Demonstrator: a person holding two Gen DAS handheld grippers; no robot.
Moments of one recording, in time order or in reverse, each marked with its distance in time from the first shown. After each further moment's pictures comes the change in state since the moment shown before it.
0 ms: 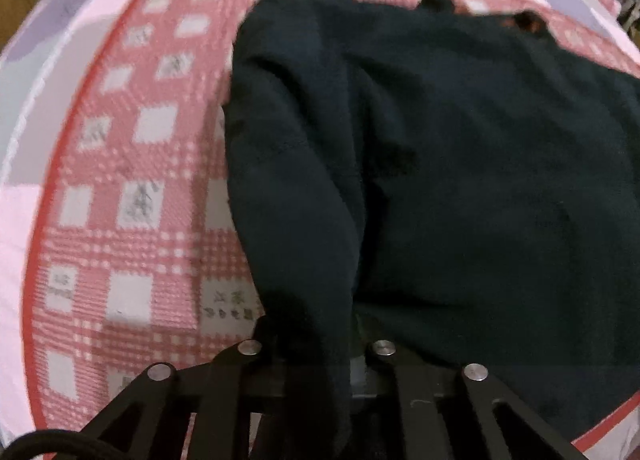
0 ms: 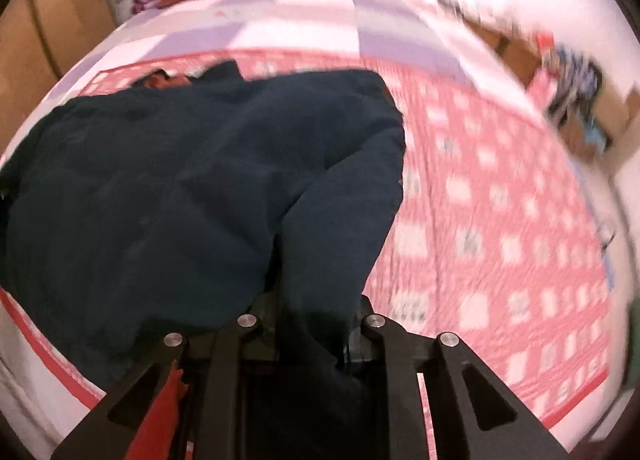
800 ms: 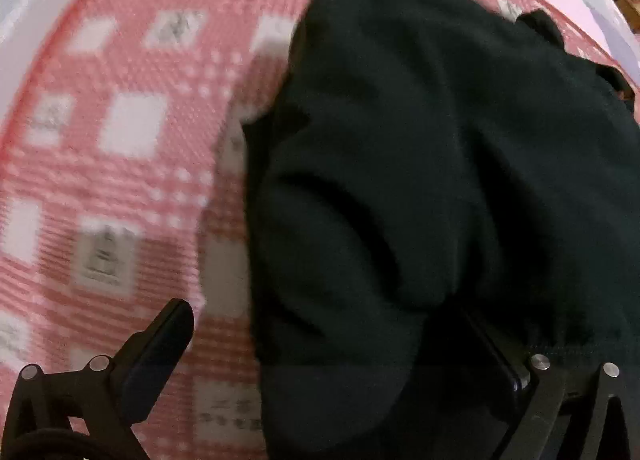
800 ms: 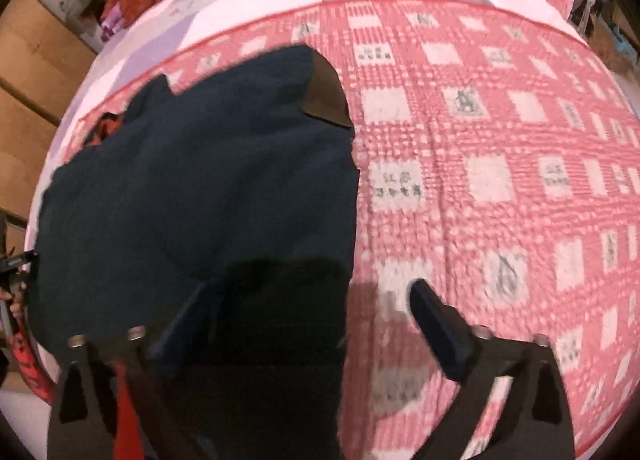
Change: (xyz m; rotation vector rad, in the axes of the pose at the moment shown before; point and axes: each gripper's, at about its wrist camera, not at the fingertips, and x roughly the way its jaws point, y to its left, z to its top) left arm 0.074 0.051 0.062 -0.190 0.112 -0.096; right arm 0.089 -0.084 0.070 0.182 0.163 0.210
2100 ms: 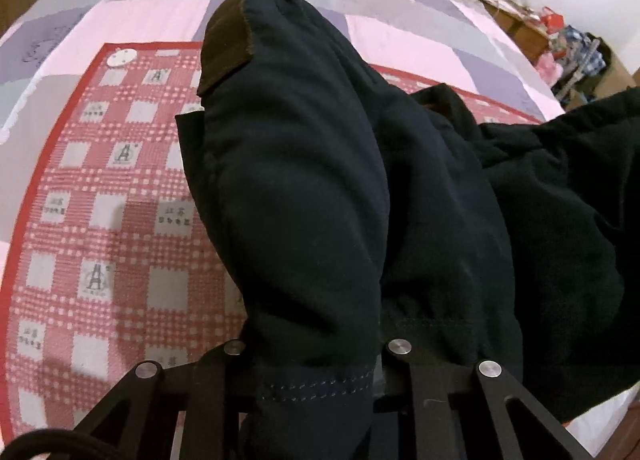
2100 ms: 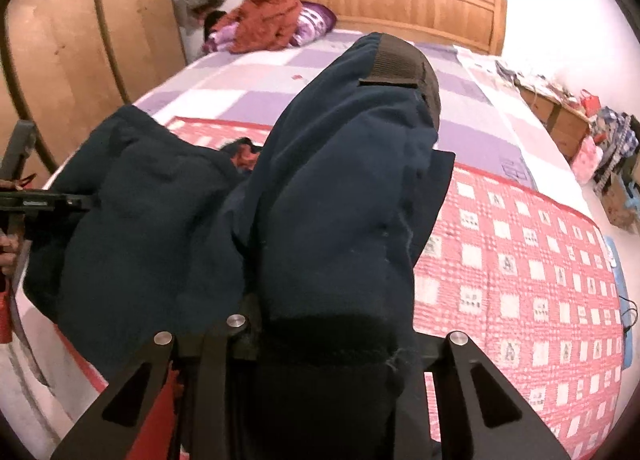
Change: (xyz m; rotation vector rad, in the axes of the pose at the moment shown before) left arm -0.144 -0.066 -0.053 0.171 -0.277 -0.137; right arm -0.134 0.195 -0.062 -0.391 -0.370 -0.020
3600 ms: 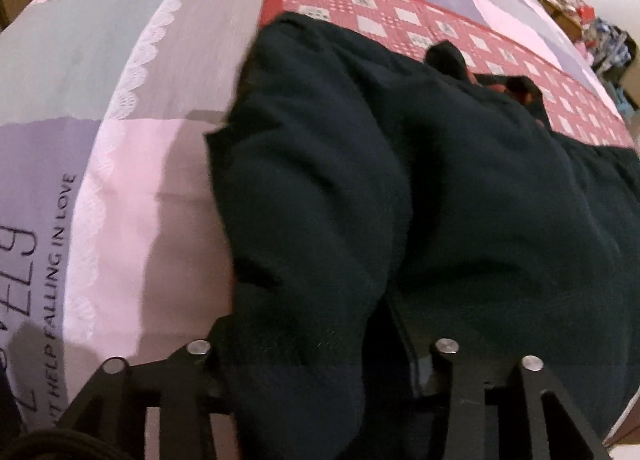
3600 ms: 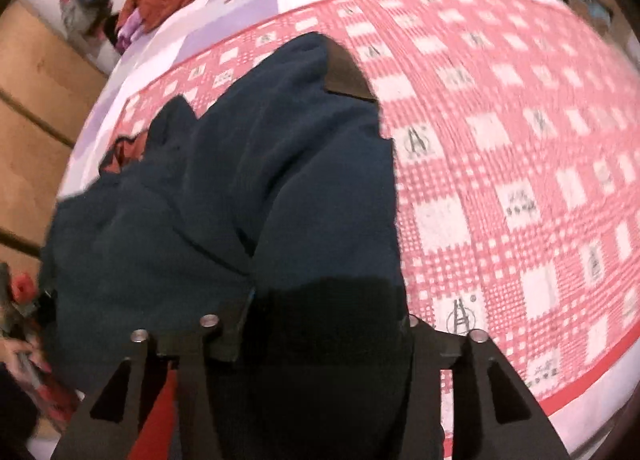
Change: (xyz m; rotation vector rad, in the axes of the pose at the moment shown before) left arm -0.018 0.301 -0.082 -0.039 0.070 0.047; right arm 0.106 0.126 -0.077 0.549 0.277 0.021
